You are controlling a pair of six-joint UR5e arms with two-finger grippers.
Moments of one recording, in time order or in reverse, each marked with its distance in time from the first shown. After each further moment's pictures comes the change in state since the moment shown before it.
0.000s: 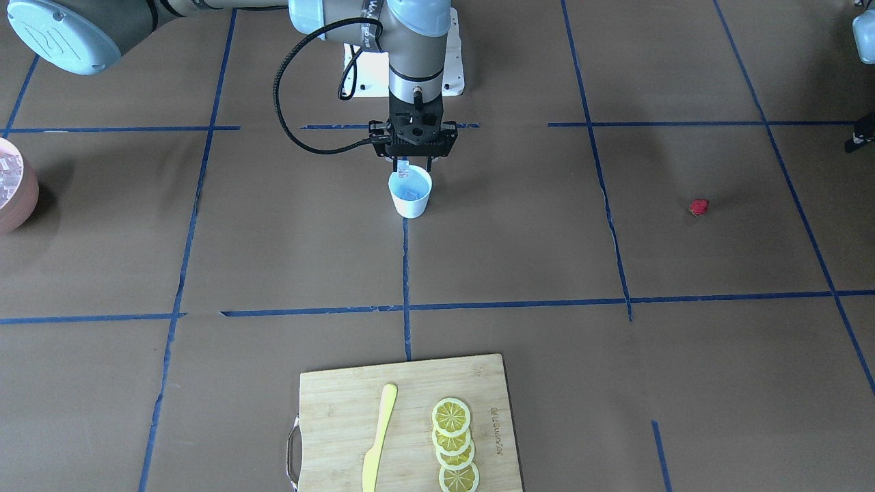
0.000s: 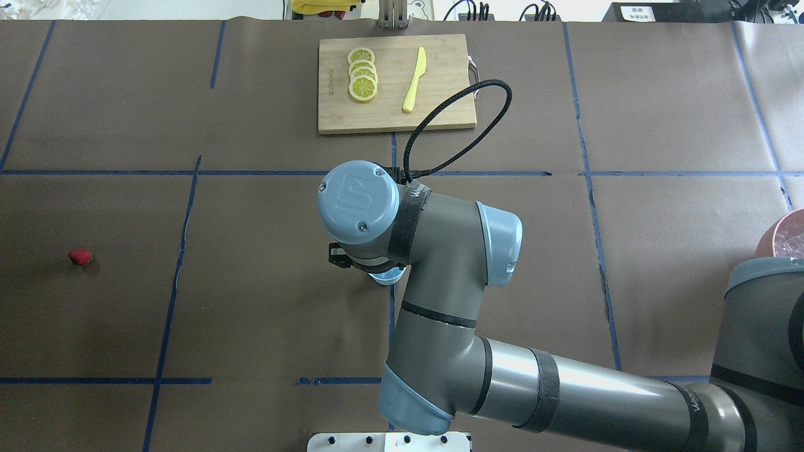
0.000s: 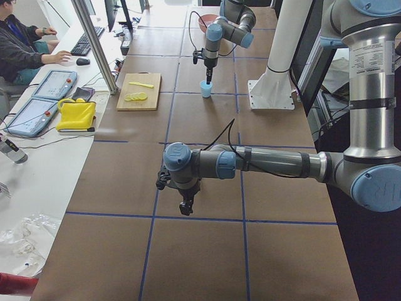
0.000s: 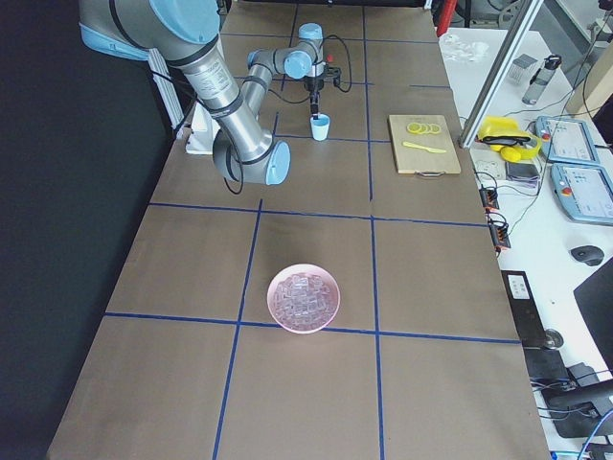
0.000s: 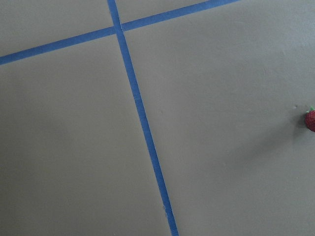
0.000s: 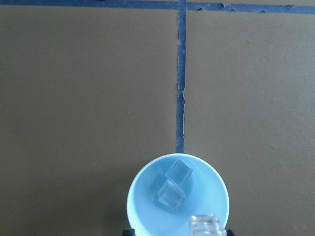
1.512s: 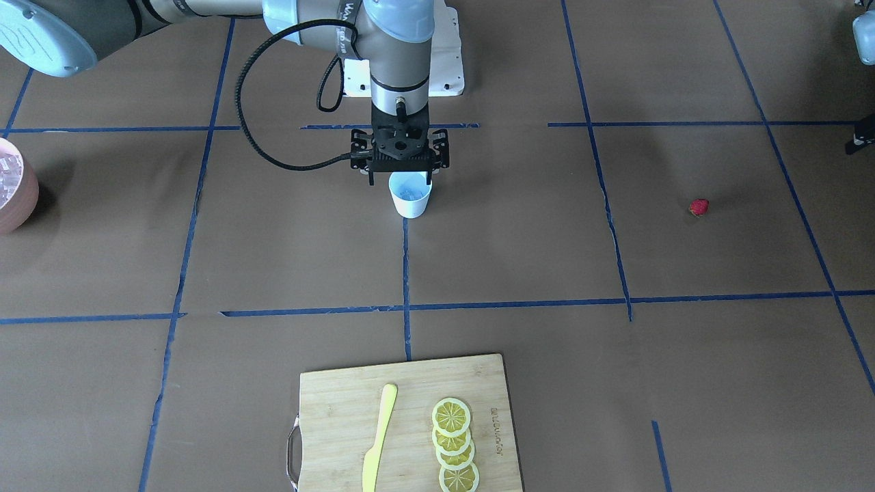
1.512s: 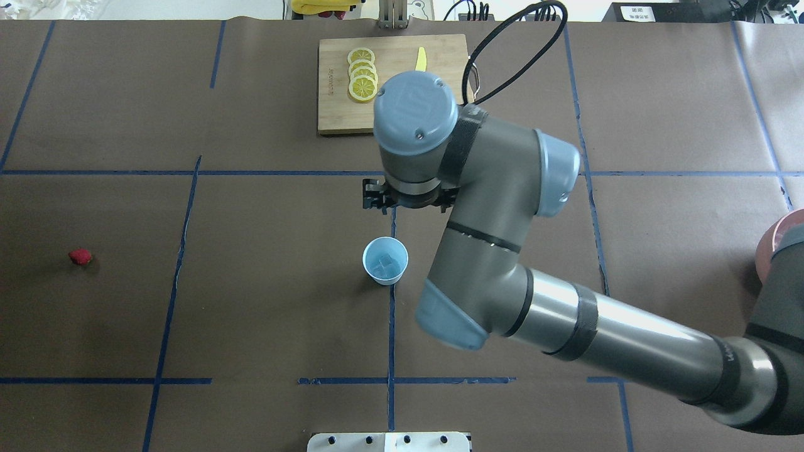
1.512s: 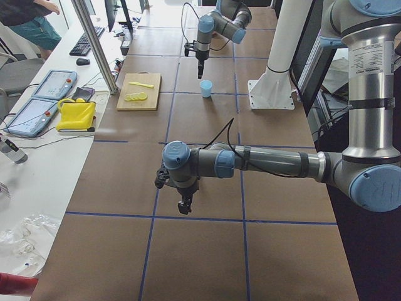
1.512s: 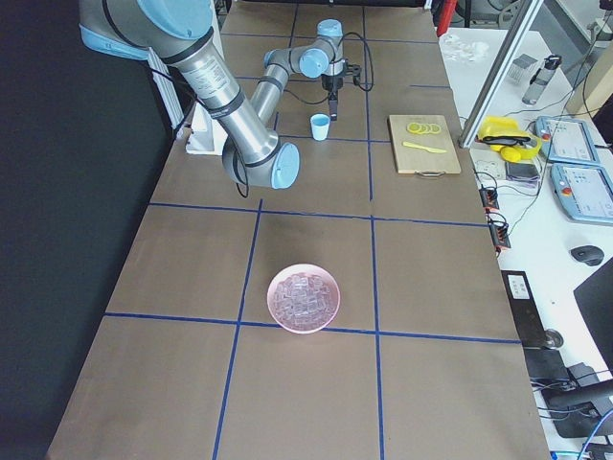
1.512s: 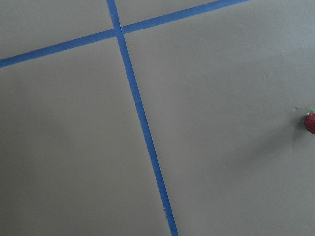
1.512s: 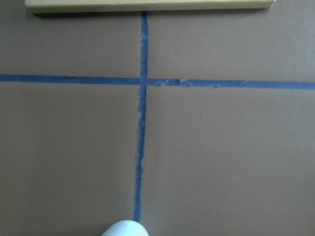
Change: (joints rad) left arm 0.001 -0.014 -0.008 -0.001 0.005 -0.001; right arm 0.192 -0.057 0.044 0.001 0.116 -0.165
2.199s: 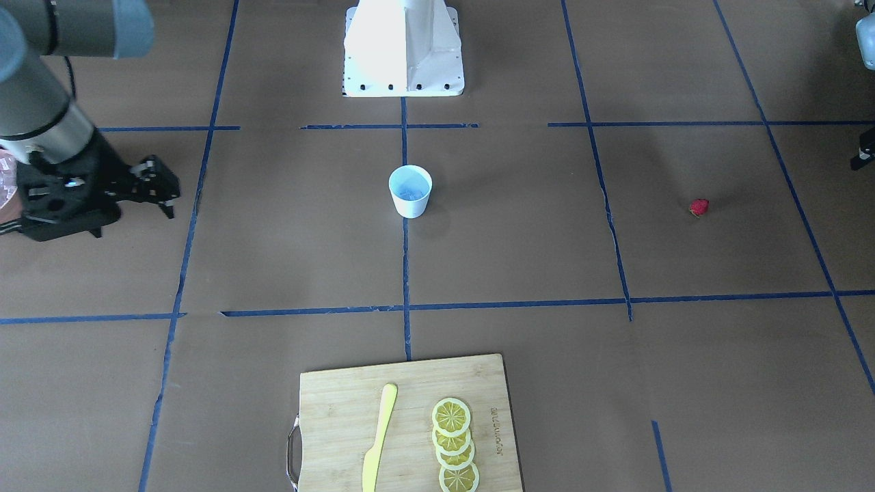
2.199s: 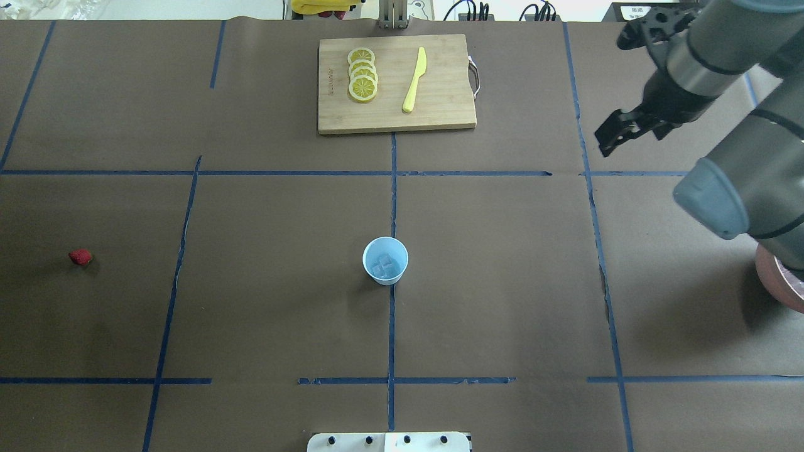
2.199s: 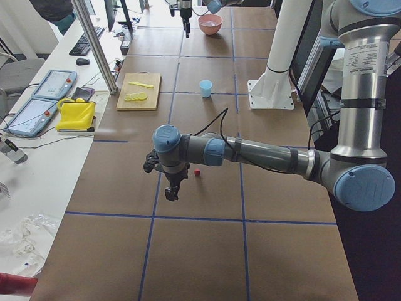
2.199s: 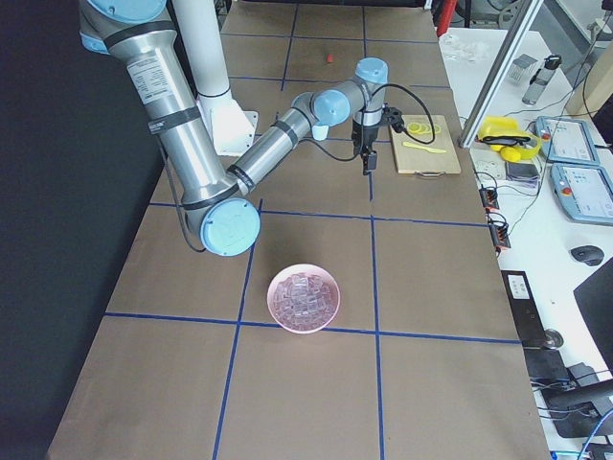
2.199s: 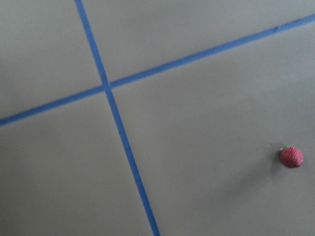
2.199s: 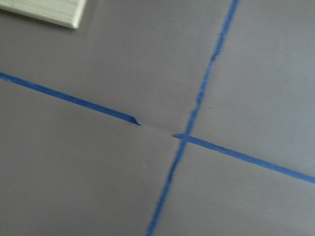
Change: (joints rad) left arm 0.000 -0.097 -0.005 -0.021 0.005 -0.009; right arm 0.487 -0.492 0.241 0.000 0.323 -0.801
